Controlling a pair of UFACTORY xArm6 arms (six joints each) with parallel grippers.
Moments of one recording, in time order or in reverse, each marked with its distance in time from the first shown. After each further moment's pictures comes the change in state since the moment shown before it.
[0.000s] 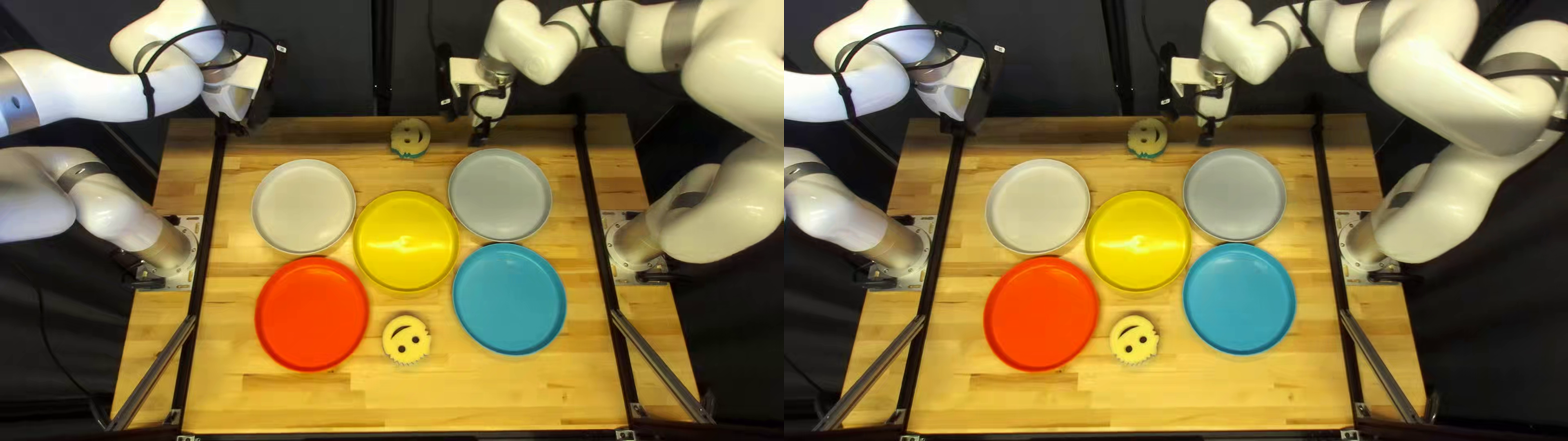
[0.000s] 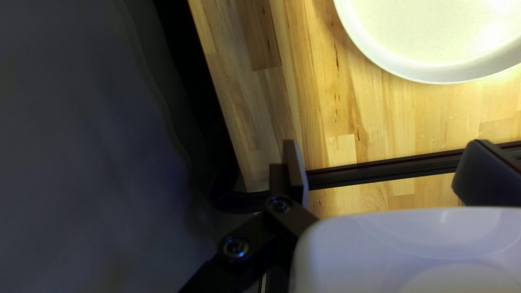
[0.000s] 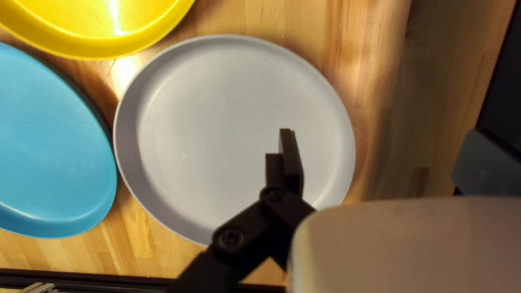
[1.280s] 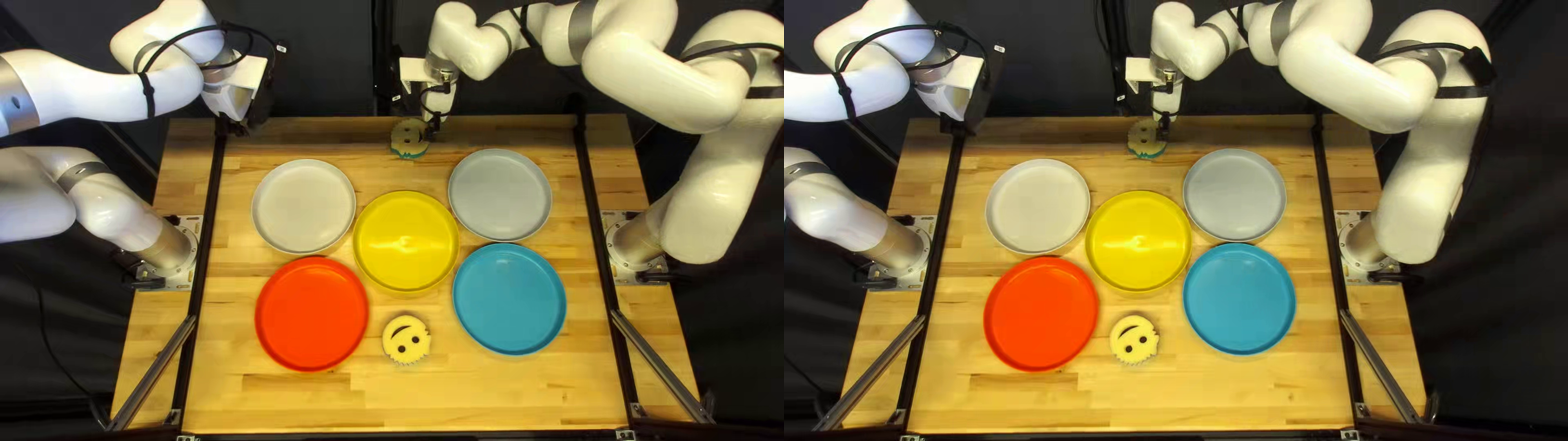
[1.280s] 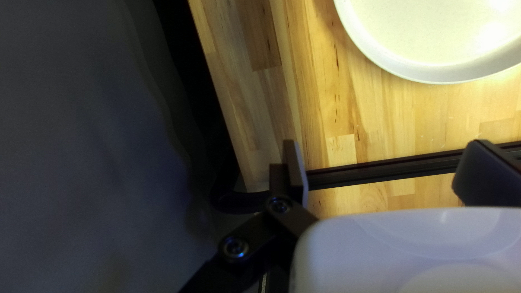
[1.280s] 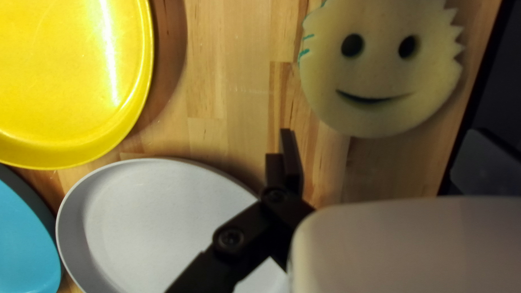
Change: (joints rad) left arm 0.000 0.000 0.000 0.000 0.000 0.000; right arm 0.015 0.333 -0.333 0.015 -0.006 -0.071
